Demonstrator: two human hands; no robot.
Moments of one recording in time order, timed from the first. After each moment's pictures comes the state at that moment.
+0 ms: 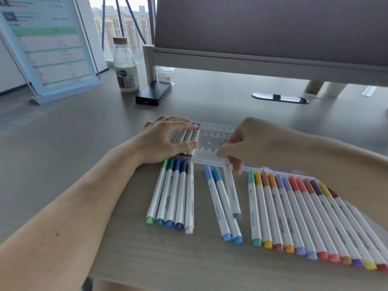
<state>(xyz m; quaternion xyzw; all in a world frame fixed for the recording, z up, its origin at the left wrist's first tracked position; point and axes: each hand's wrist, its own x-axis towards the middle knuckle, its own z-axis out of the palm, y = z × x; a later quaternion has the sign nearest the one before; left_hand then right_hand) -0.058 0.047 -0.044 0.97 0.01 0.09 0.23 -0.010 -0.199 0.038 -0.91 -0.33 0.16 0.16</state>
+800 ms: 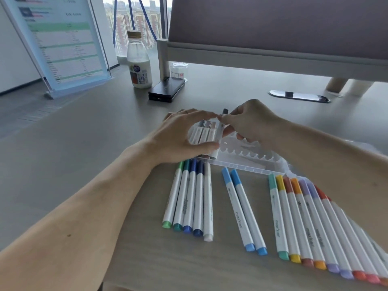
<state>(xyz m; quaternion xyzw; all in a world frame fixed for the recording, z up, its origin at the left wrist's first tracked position) -0.060 0.037 -0.037 0.96 -0.01 0.16 0.23 0.036 -0.132 0.014 -0.90 -0.20 0.12 0.36</state>
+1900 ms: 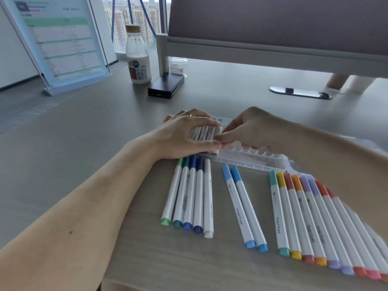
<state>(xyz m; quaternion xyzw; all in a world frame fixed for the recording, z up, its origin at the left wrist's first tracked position) -0.056 0.038 -0.039 0.97 -0.01 0.07 0.22 0.028 -0.146 0.015 -0.91 -0.23 0.22 0.28</state>
